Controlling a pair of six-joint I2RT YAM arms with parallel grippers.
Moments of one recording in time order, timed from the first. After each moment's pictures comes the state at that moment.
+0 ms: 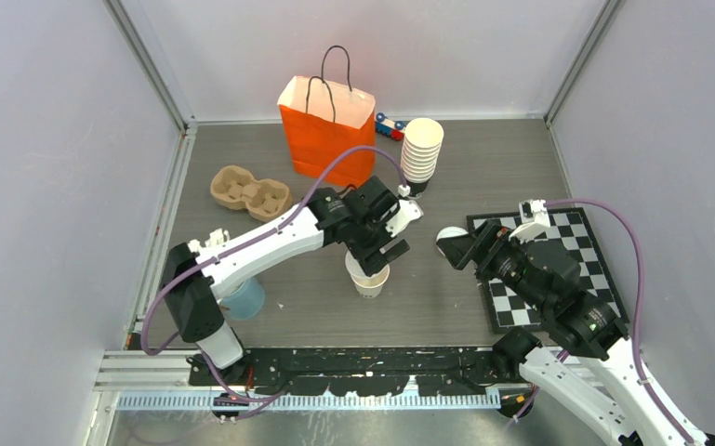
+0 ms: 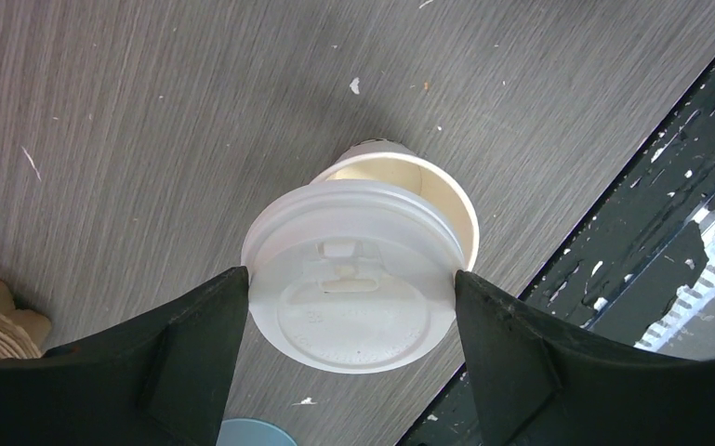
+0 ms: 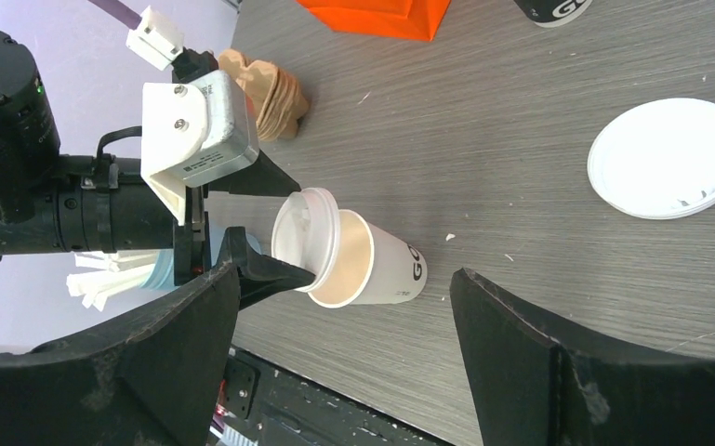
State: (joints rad) left arm -0.97 1.64 1.52 -0.93 0.03 0.10; right arm 0.63 0.46 0.79 -0.62 0.11 0.79
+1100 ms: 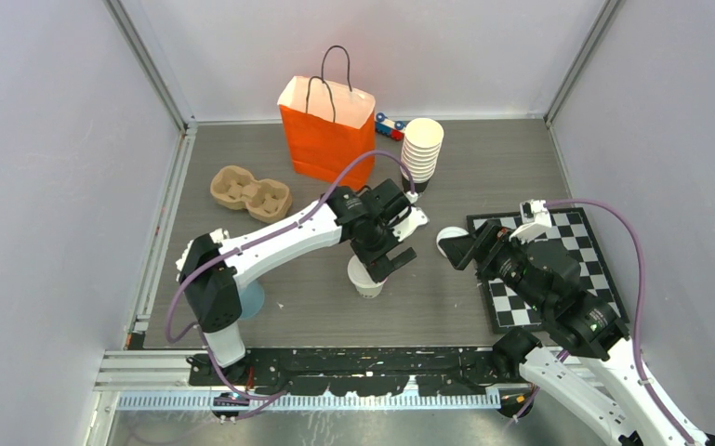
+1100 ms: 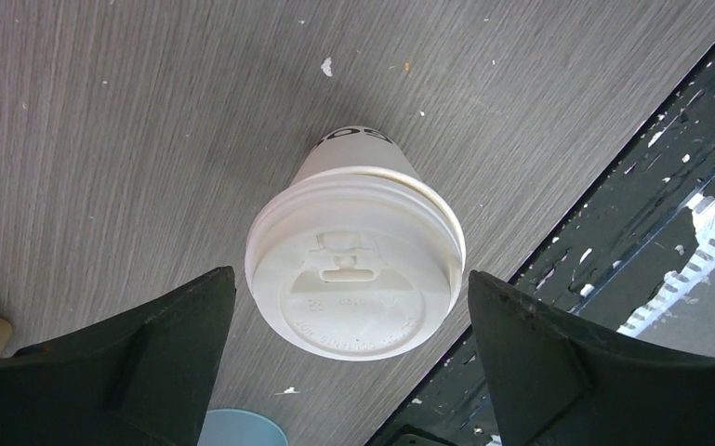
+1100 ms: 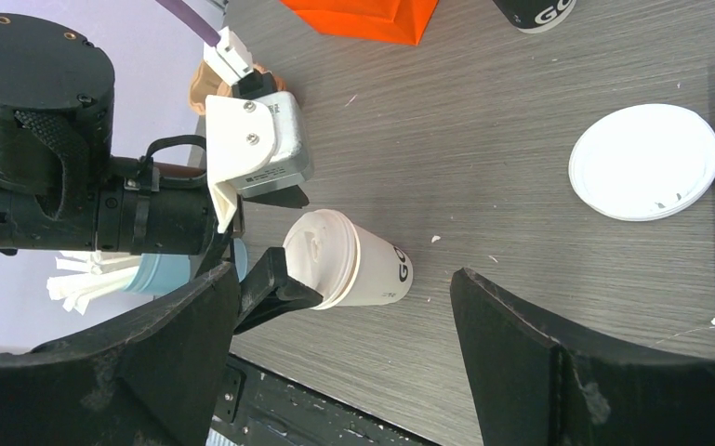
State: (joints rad) left arm -0.99 1.75 1.59 -1.01 0.05 0.08; right arm 0.63 0.46 0.80 -0.64 0.13 0.76
